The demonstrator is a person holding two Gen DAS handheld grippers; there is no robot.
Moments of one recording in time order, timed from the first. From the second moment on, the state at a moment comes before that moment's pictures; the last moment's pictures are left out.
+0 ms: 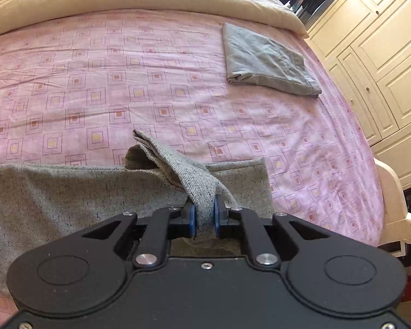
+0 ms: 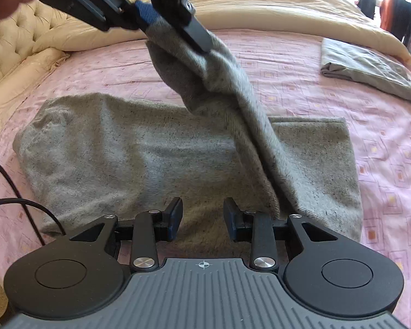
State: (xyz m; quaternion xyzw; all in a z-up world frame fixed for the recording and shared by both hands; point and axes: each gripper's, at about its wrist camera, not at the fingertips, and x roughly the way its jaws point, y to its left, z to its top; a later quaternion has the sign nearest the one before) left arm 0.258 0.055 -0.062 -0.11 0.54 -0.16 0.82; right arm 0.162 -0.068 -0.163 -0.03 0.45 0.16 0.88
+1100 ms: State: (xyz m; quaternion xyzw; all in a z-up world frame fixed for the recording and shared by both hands) left arm 0.225 0.119 -0.158 -0.08 0.60 0.05 0.79; right arm 0.191 -0.161 -0.184 -0.04 0.51 0.11 0.85
